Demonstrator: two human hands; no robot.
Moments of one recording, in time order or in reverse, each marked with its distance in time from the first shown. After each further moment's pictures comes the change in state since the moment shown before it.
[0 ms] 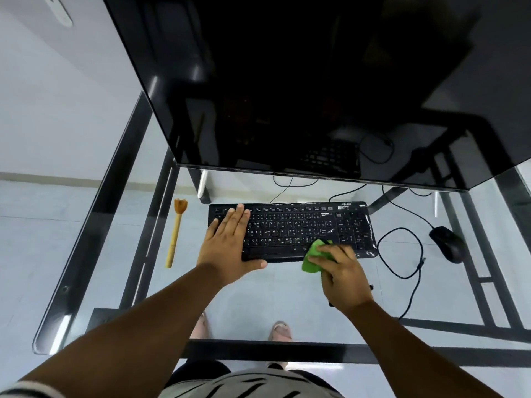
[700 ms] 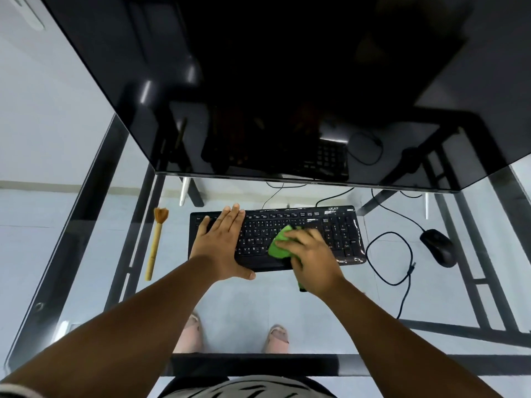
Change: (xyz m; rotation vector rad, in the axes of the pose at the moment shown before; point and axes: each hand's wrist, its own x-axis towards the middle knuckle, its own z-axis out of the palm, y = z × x) left_hand 0.039 0.019 -0.006 0.167 -0.185 -0.006; right_hand 0.054 -0.005 0.001 0.045 -0.161 -0.092
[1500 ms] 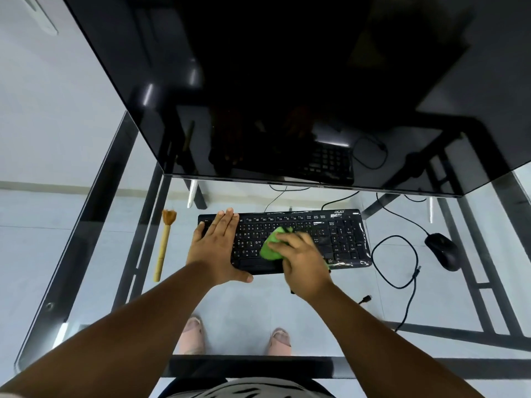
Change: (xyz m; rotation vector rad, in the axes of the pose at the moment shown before) left_hand -0.013 -0.018 0.002 -0.040 0.027 -0.055; right_hand 0.010 -0.031 0.017 0.039 0.016 0.027
